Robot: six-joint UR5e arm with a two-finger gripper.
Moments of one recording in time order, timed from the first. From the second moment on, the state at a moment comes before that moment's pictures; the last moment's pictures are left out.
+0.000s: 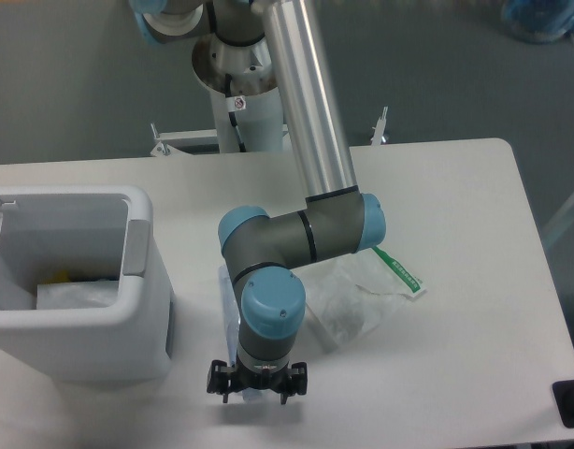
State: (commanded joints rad) arm 2.28 -2.30 -1.39 -0.87 1.41 0.25
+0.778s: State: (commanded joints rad) arm 2.27 -2.31 -1.40 -0.87 1.41 0.24
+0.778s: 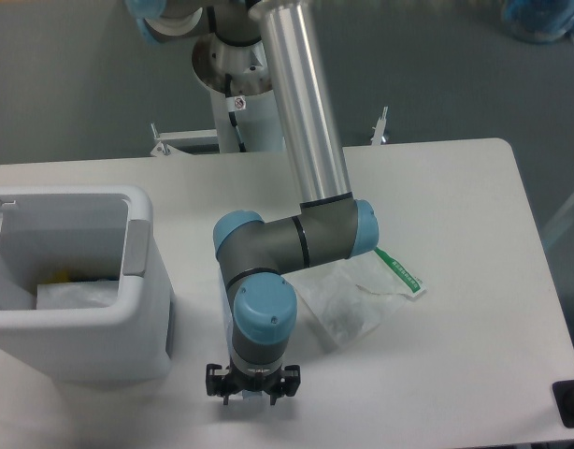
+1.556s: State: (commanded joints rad) arm 2.26 -2.29 -1.41 -0.87 1.41 0.25
